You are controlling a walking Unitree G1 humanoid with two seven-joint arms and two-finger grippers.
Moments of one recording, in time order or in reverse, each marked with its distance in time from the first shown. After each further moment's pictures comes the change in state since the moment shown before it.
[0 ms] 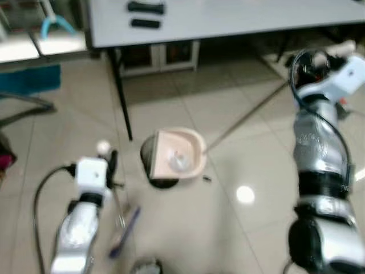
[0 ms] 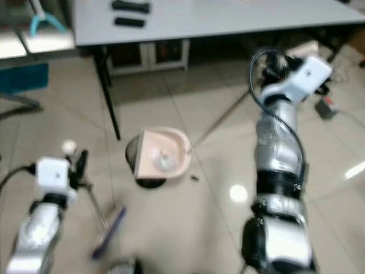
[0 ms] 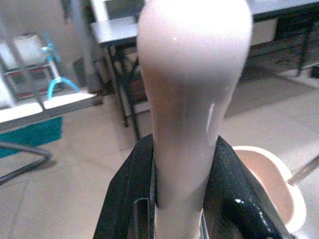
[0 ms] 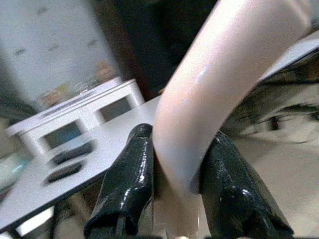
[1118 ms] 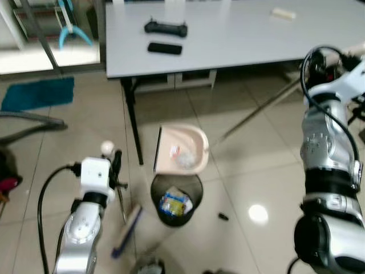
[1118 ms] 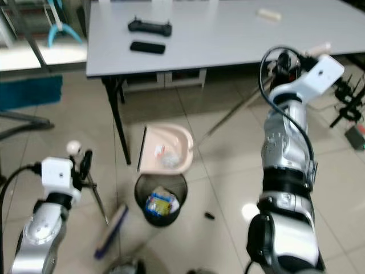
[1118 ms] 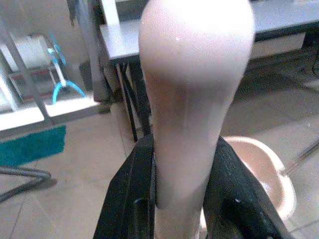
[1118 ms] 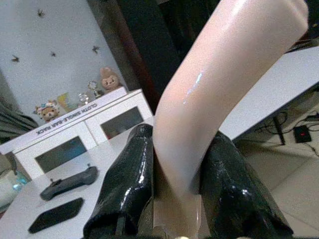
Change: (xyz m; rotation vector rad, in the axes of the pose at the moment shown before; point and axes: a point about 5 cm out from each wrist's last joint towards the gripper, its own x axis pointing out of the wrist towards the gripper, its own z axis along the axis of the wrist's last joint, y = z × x) left arm 0.003 -0.008 0.002 -0.029 -0.009 -0.044; right arm 0.003 -0.024 0.012 -0.006 -0.047 -0.055
